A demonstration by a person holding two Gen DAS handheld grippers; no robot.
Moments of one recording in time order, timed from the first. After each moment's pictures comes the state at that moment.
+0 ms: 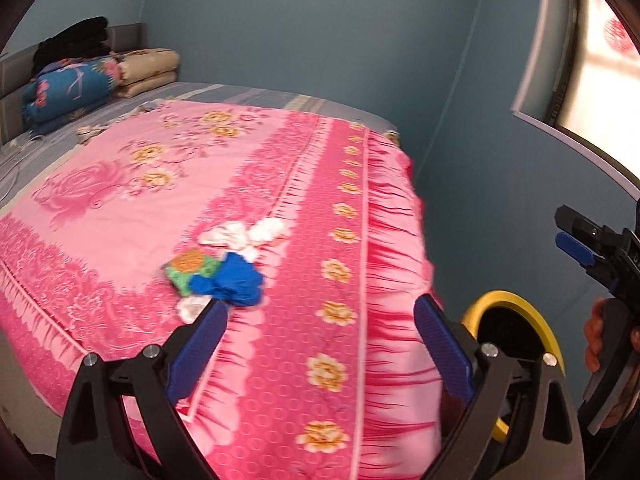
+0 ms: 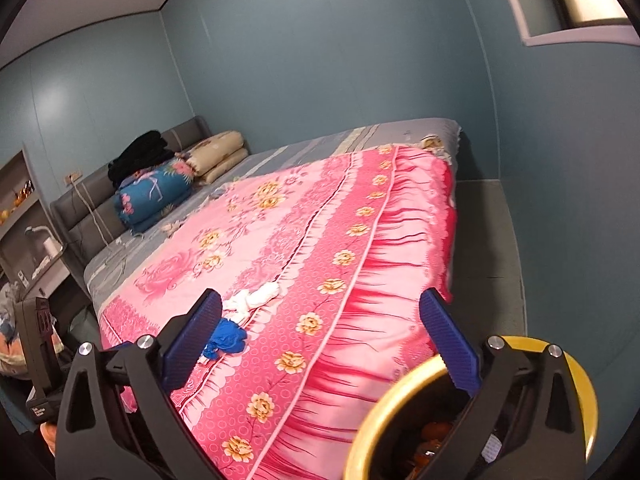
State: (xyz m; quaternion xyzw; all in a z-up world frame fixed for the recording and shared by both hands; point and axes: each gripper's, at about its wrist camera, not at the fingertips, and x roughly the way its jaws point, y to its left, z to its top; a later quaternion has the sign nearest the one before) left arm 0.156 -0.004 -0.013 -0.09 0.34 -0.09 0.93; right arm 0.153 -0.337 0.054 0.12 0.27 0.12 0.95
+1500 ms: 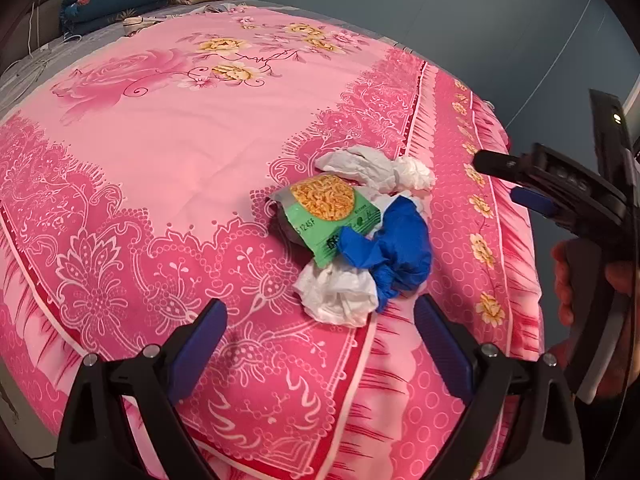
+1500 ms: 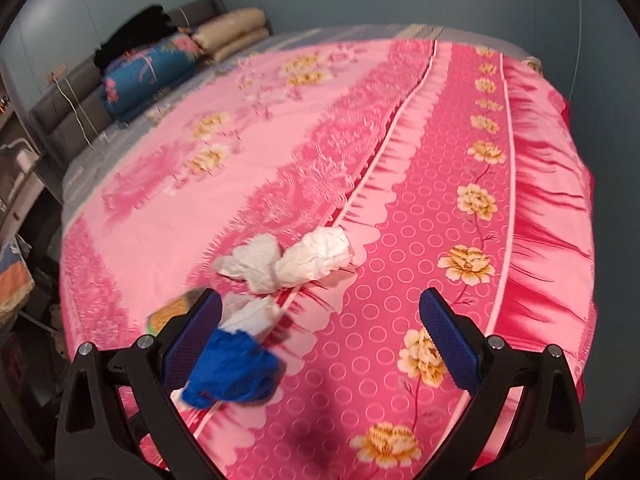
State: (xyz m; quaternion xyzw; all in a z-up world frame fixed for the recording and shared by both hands) left arm 0.251 0.110 -0.143 -0.16 0.46 -0.02 0.87; right arm 0.380 -0.111 -0.089 0.02 0.45 0.16 0.88
